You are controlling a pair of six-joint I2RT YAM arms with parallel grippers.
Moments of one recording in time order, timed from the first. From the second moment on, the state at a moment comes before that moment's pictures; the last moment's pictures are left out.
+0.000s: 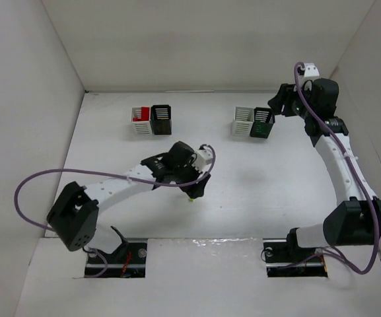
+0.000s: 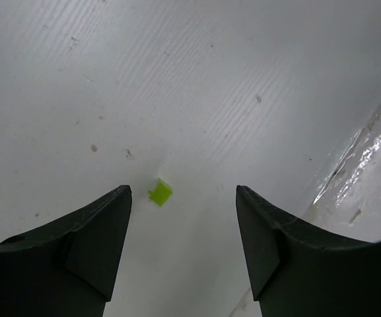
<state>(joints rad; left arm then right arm) -0.78 1.39 0.91 -0.41 0.30 -0.02 0.01 1.38 1.33 -0.26 -0.31 0.08</state>
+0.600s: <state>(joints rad) -0.85 1.64 1.00 -0.59 0.12 -0.04 -0.04 1.38 1.33 -0.28 -0.40 0.09</state>
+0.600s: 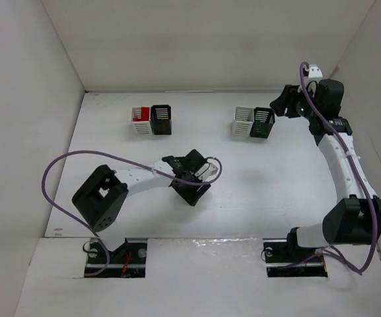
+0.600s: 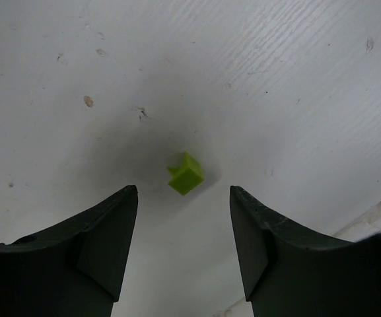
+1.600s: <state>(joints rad) -0.88 1.74 1.07 -0.60 0.11 -0.04 -0.07 1.42 1.33 -0.29 -0.47 0.09</state>
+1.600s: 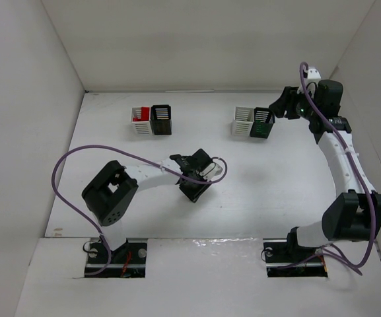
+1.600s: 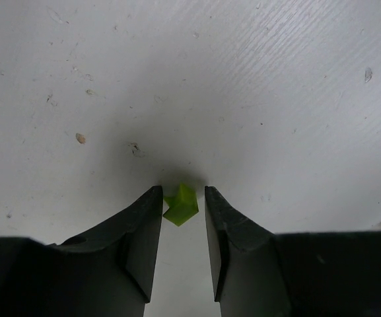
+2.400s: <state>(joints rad) -0.88 1.74 1.25 -0.62 0.12 -0.01 -0.08 1.45 1.33 -0.31 -0.50 0.10</state>
